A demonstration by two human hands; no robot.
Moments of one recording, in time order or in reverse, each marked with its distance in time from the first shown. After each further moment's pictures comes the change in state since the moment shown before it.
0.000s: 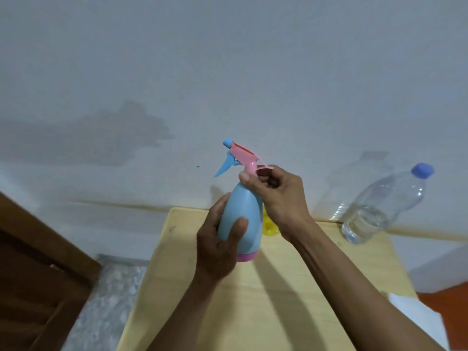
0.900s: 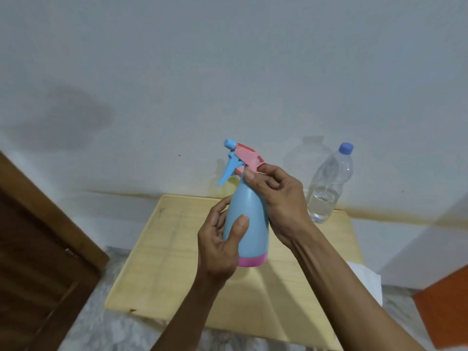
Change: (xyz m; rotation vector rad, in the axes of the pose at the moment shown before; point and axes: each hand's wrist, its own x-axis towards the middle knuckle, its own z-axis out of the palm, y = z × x) left_hand -0.154 0.088 0.092 -0.085 0.010 -0.042; right_hand -0.138 -0.053 -0.125 0.218 -0.048 0.069
